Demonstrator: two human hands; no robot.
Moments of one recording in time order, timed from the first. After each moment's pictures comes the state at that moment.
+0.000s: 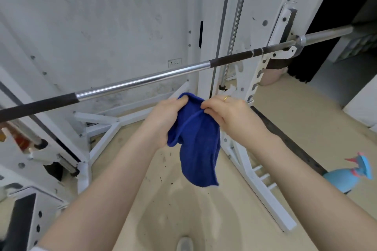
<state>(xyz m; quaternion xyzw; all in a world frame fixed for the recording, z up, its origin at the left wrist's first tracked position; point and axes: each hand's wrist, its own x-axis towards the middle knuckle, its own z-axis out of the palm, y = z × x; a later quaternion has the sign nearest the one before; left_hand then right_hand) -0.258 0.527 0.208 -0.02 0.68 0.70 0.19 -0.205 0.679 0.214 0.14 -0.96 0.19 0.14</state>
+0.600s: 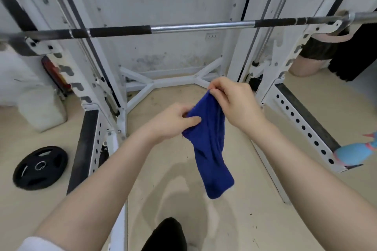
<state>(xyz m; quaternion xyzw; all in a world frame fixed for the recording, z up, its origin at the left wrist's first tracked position) -0.045 0.396 0.164 0.14 0.81 0.53 0.22 -0.047 0.565 0.187 0.17 -0.93 0.29 0.17</state>
